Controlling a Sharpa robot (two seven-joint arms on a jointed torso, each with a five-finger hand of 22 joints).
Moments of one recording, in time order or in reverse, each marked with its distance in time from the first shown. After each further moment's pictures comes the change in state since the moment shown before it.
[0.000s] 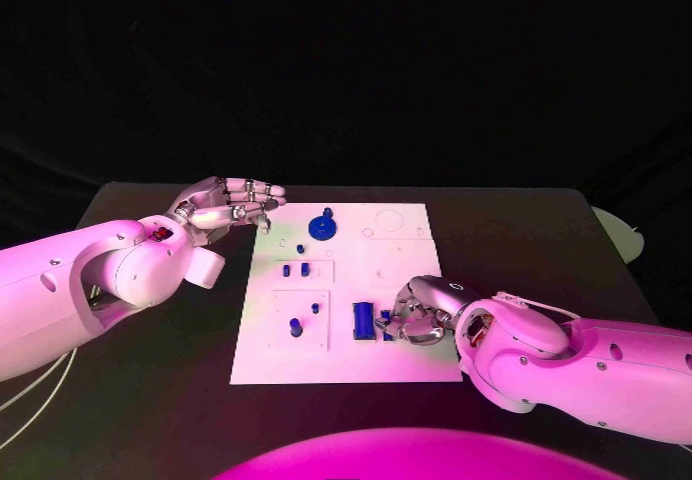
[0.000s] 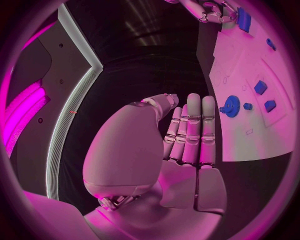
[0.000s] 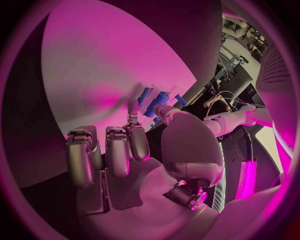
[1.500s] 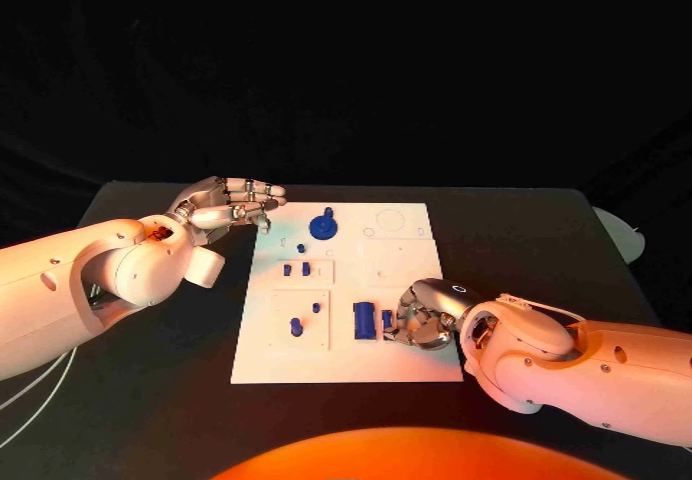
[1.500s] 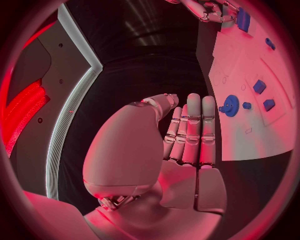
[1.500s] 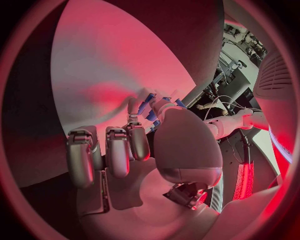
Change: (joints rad) left arm 0.000 -0.001 0.000 -0.003 0.000 0.003 -0.004; left_hand 0.000 0.000 0.000 0.000 0.000 0.000 0.000 0.004 0.000 0.000 0.000 0.000 0.000 0.000 0.000 0.000 -0.001 0.000 0.000 0.000 0.000 0.000; right arm -0.013 -0.014 0.000 -0.016 -0.016 0.025 0.052; right_hand 0.234 -0.018 -0.040 -0.012 -0.119 0.000 0.000 0.000 -0.001 0.004 -0.004 -0.005 0.001 0.000 0.000 0.000 0.000 0.000 0.000 0.000 0.000 0.000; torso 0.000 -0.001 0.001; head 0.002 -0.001
